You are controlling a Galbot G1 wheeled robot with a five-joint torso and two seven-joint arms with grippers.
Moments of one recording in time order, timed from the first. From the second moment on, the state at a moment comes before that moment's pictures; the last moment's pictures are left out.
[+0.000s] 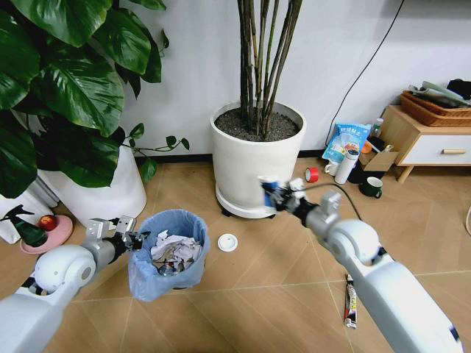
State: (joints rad) left arm 1.16 -0.75 -0.44 -1.86 -0.77 0.72 0.05; right arm -0.82 1.04 0.13 1.91 0.63 -0.44 -0.18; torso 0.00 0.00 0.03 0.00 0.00
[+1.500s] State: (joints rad) left arm 1.10 -0.76 -0.40 -1.85 -0.78 0.74 0.03; right arm -0.63 1.28 -0.30 1.75 0.58 -0.42 -0.18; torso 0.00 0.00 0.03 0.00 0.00
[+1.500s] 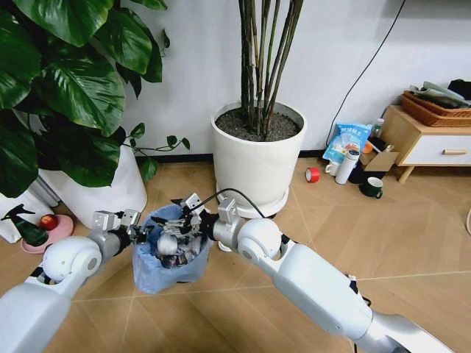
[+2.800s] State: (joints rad) left arm 1.15 -0.74 -0.46 -1.82 -0.76 0.71 0.08; right arm -1.42 1.26 0.72 1.68 0.33 -0.34 -0.14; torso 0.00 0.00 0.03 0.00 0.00
